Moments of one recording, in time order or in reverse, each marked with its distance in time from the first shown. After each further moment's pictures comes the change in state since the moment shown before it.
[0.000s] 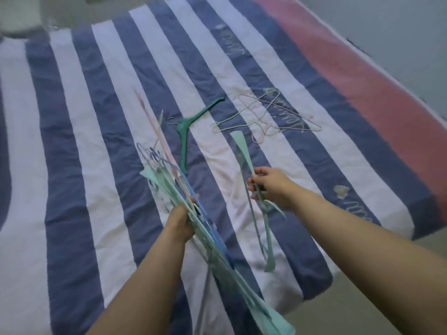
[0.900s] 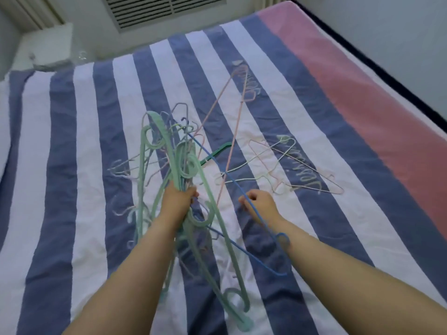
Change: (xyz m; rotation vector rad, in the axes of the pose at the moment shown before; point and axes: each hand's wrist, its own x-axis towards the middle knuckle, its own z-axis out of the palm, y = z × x) left_hand 0.099 0.164 0.159 0.630 0.252 0.604; right_hand 0.171 -0.106 -0.036 -0.462 0.108 -0.300
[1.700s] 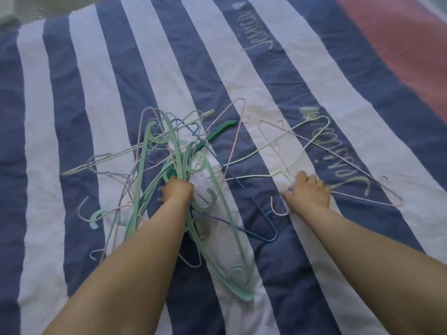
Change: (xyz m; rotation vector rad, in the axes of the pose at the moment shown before) left_hand 0.234 -0.153 0.091 0.714 -0.027 -0.495; right_hand 0.191 0.166 -0.003 -0.978 0.151 0.276
